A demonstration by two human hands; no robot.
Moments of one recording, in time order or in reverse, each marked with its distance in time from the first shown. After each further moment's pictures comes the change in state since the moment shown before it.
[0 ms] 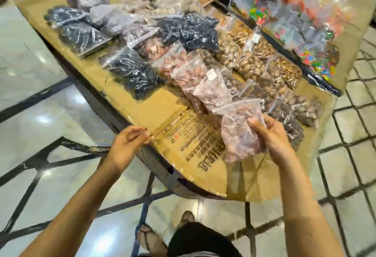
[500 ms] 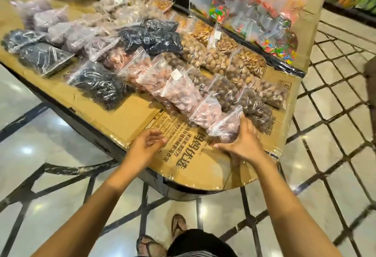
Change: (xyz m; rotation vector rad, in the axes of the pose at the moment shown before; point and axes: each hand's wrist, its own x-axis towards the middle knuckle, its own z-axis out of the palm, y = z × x) left_hand -0.003 -0.001 0.081 0.375 -0.262 0.153; right_hand -0.028 0.053 -0.028 -0.877 0.107 0.120
